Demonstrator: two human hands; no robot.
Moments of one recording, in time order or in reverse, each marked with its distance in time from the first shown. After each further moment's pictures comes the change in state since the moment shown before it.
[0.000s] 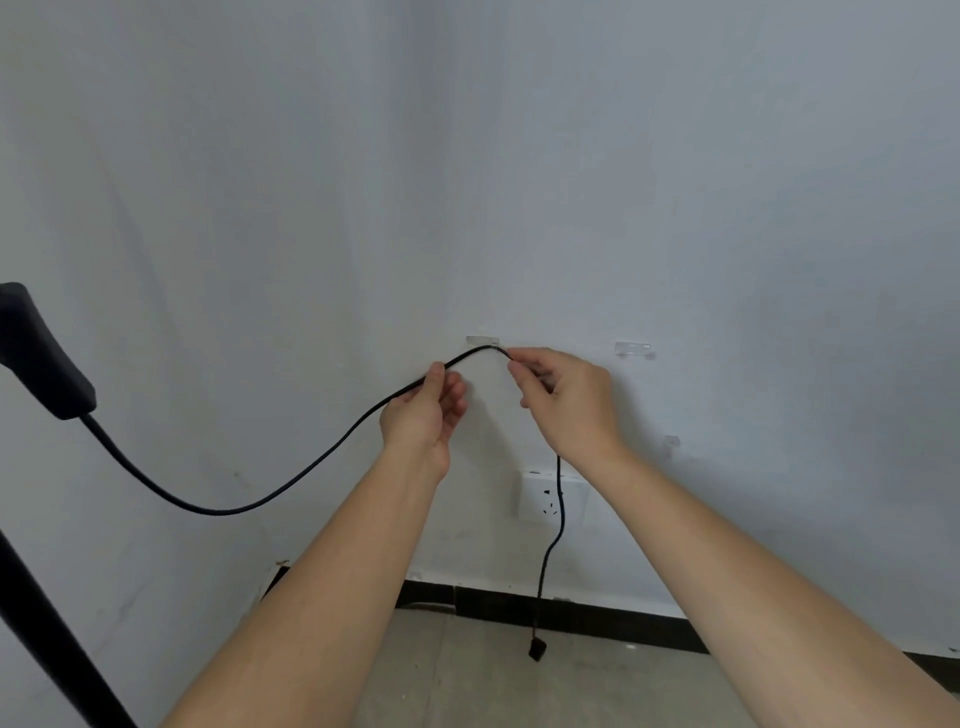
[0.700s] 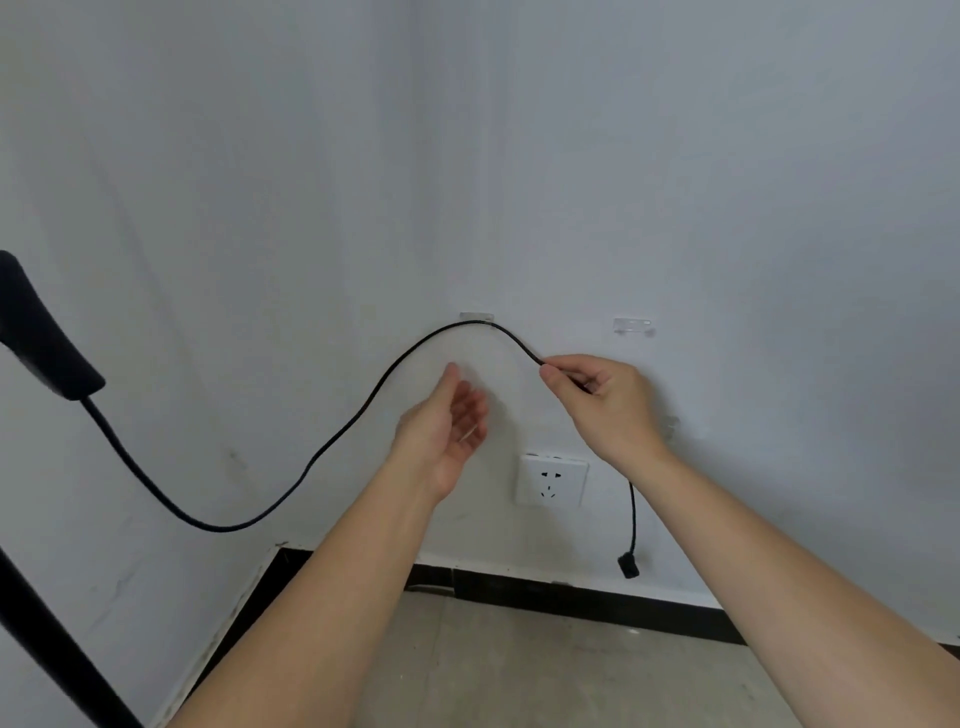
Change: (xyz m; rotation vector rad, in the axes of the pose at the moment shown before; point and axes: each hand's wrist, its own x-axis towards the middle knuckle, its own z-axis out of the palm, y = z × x) left_hand -0.012 -0.025 -0.014 0.120 -0.086 -0.216; right_hand -0.017 0.027 -0.029 0.178 -0.051 0.150
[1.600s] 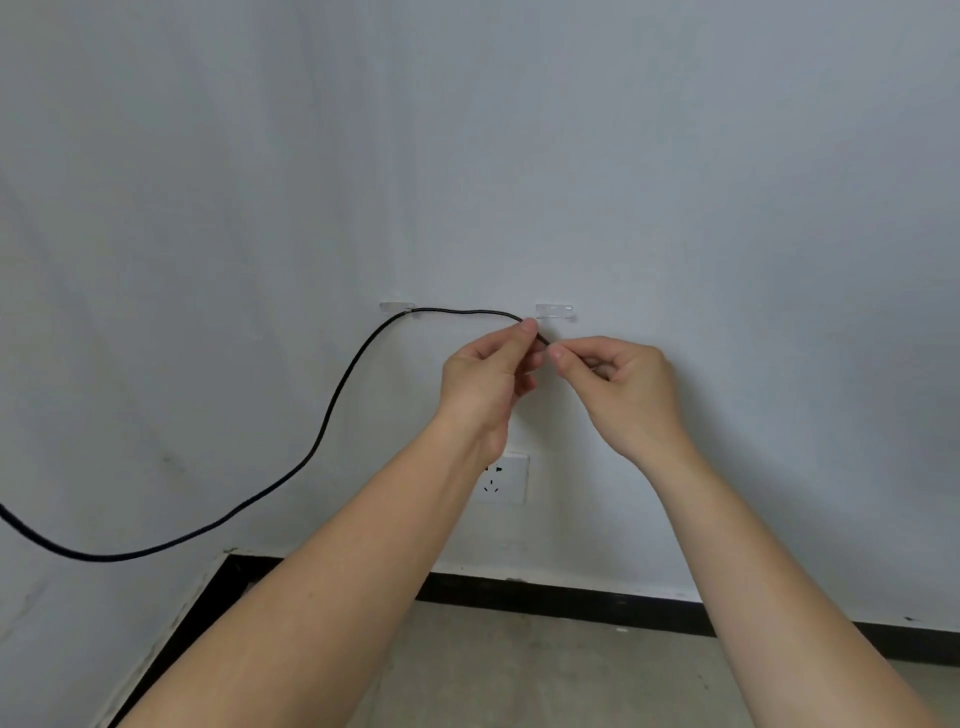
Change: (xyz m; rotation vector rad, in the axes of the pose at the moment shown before) left_hand -0.030 -0.040 0.116 0.173 -0.207 0.256; right_hand -0.013 -0.008 -0.081 -0.041 0.056 -0.074
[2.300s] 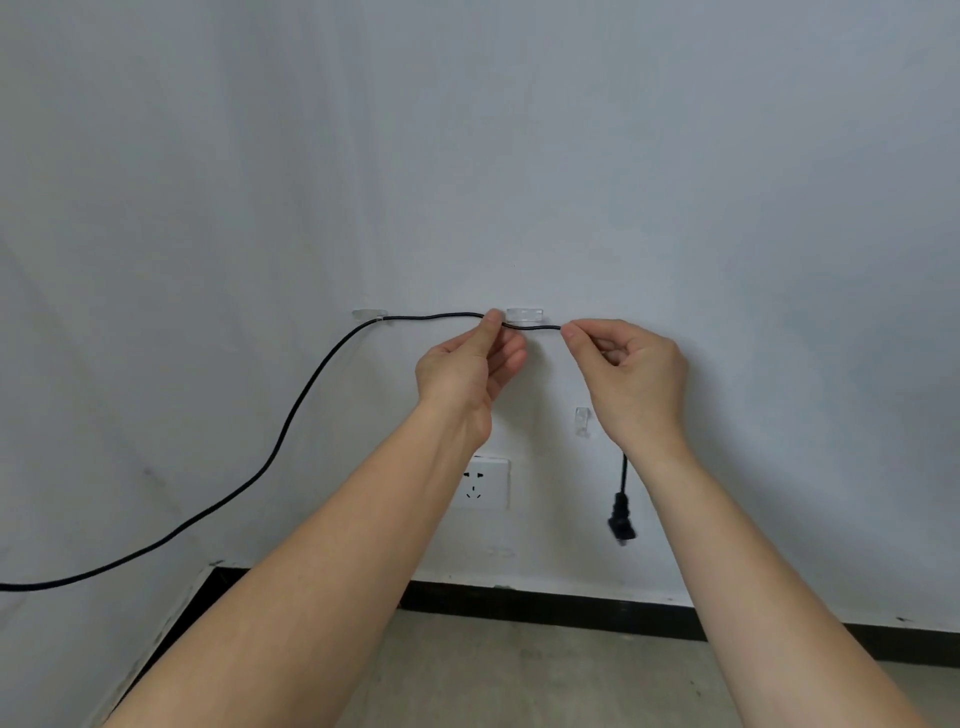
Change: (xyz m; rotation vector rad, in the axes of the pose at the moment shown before) left_hand 0.008 0.006 0.019 -0.198 0.150 -0.047; right_hand 0.010 0.008 -0.017 0.023 0.244 -0.025
